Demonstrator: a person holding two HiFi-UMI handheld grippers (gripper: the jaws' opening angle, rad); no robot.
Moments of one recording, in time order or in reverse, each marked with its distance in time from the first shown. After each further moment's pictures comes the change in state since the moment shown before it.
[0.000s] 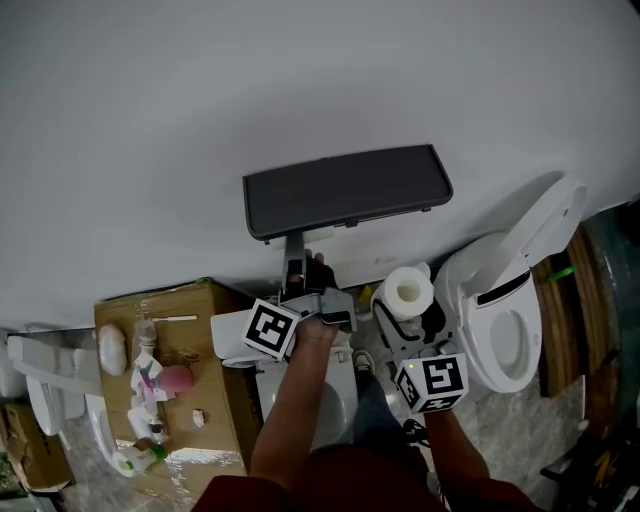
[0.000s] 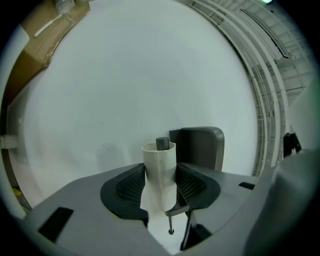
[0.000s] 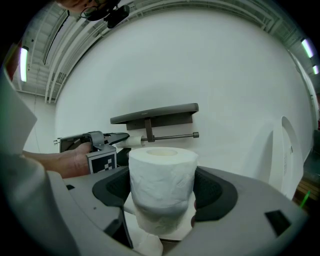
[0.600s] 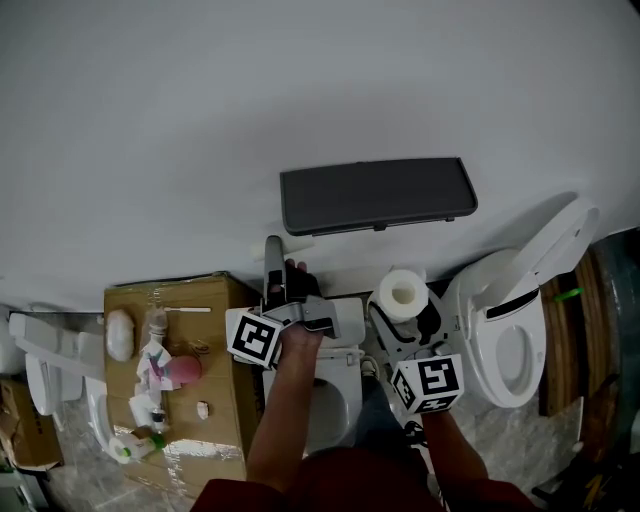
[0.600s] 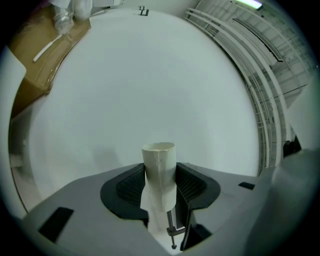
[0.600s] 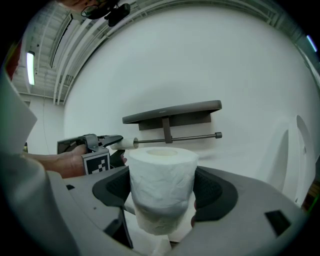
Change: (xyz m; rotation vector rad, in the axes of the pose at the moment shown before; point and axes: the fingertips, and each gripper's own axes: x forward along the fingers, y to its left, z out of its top) left arm -0.035 0.002 0.081 0.032 -0.143 0.013; right arm 0.019 0.046 0.005 -0.020 0.001 0.097
